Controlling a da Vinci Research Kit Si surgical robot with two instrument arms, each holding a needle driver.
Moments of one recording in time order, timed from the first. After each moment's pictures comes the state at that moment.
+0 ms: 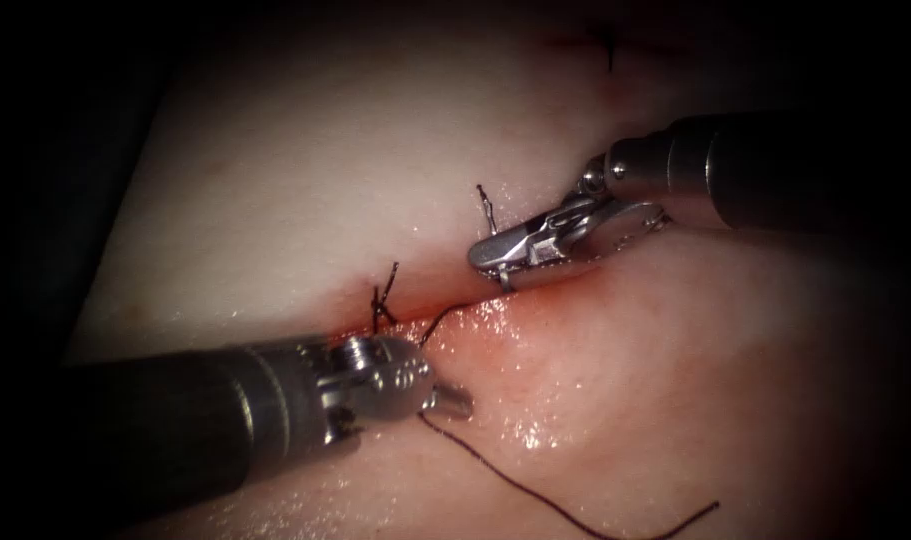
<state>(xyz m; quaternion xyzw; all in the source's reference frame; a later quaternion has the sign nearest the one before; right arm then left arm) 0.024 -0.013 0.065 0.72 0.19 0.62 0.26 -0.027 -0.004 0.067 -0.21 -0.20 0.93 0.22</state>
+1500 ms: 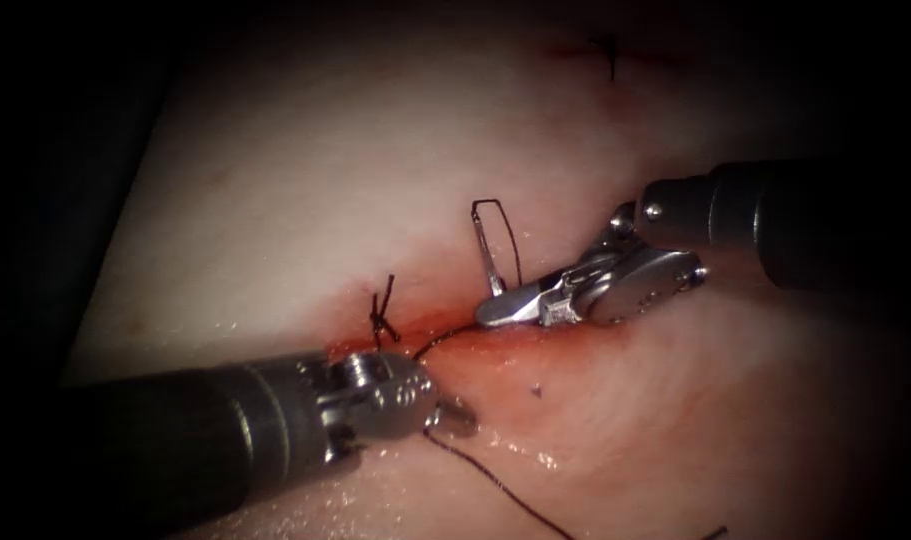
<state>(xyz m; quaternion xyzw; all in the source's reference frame) 0.024 -0.016 0.058 0.71 0.26 0.60 0.26 -0.027 -0.003 0.066 -0.21 -0.20 0.93 0.22</state>
